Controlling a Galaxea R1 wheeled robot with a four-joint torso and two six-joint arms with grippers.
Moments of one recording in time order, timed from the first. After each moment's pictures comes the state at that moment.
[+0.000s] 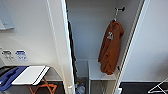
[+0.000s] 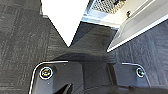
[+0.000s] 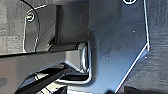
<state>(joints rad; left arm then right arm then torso) 1.34 3.04 -2.69 -0.04 -0.26 -0.04 -1.52 3.06 -2.71 -0.07 0.01 0.06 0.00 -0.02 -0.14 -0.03</state>
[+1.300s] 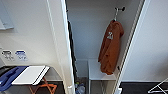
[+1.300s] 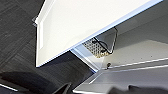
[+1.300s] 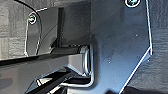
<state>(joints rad) 1.18 3.03 -2.57 -0.08 -0.39 -0.53 -1.51 3.07 -2.71 -0.07 0.01 0.06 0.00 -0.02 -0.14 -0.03</state>
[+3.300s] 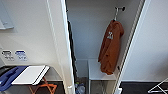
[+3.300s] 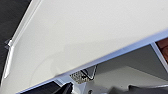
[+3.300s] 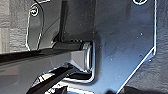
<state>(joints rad) 1.07 3.11 -2.65 -0.14 -0.53 -0.53 -1.48 3.08 -2.71 -0.13 -0.09 0.06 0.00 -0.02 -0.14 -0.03</state>
